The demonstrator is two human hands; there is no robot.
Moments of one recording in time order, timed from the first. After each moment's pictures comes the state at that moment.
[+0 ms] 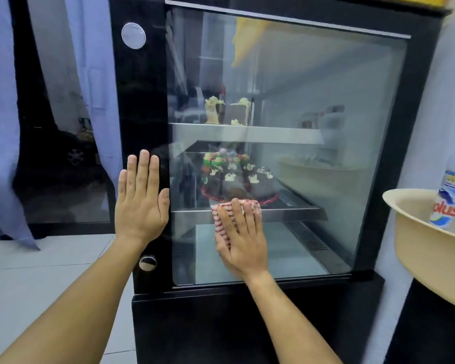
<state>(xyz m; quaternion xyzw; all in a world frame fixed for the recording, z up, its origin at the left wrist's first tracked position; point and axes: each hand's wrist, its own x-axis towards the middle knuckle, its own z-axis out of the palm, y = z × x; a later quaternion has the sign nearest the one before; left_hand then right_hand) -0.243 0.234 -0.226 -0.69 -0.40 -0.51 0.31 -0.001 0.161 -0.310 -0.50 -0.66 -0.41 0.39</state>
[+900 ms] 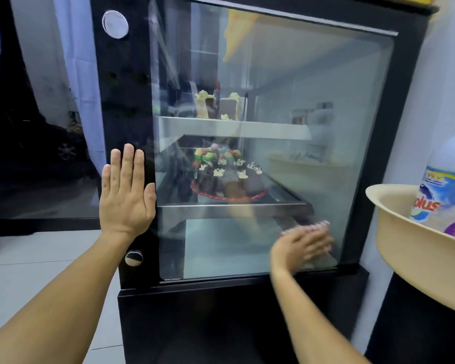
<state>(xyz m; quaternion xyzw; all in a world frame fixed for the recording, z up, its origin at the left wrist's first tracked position) -0.239 0.233 -0.227 -0.67 -0.41 -0.53 0.32 0.084 0.138 -0.316 -0.69 -0.16 -0.11 0.69</state>
